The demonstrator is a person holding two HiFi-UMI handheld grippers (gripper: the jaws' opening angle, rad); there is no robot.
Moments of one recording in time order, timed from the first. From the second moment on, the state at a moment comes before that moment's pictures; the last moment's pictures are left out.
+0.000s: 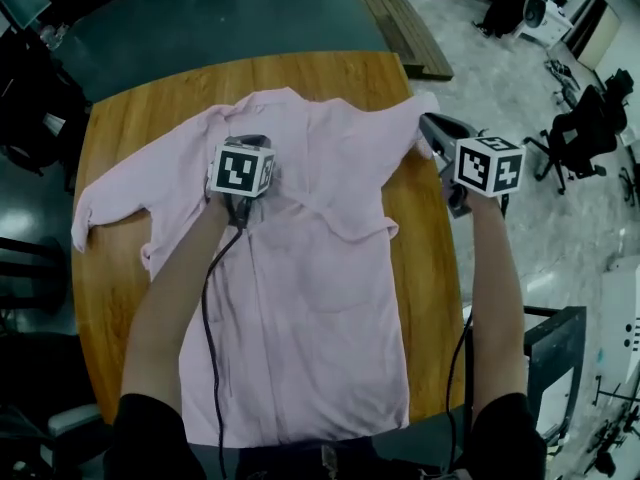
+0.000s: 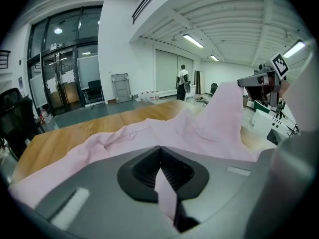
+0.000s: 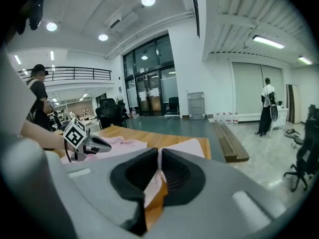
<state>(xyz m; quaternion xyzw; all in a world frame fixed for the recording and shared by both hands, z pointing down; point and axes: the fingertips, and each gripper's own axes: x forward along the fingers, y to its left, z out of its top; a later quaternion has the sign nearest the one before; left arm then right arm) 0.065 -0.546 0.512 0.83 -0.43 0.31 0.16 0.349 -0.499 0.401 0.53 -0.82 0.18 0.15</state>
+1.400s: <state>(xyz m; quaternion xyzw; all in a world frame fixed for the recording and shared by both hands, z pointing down) 0.056 -0.496 0.471 0.88 -0.33 0.33 0.08 0.101 -0.424 0.494 0.34 -0.88 0.20 0.25</state>
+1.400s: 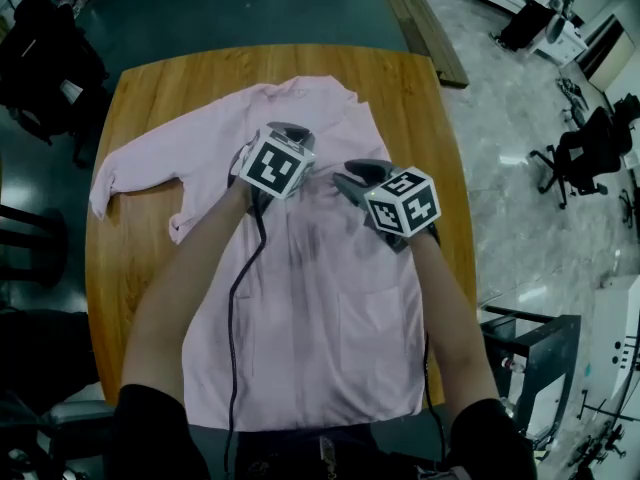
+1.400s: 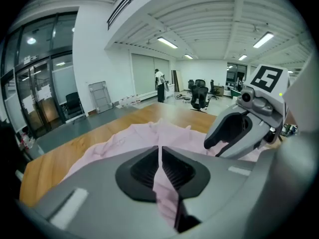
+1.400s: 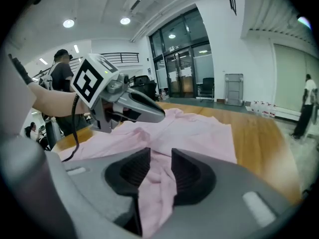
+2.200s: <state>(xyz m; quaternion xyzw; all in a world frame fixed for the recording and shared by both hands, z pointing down) 0.162 -0.516 0.513 0.88 -0.24 0.42 0.03 0.191 -0.435 0.572 0.37 -0.83 0.21 0.35</state>
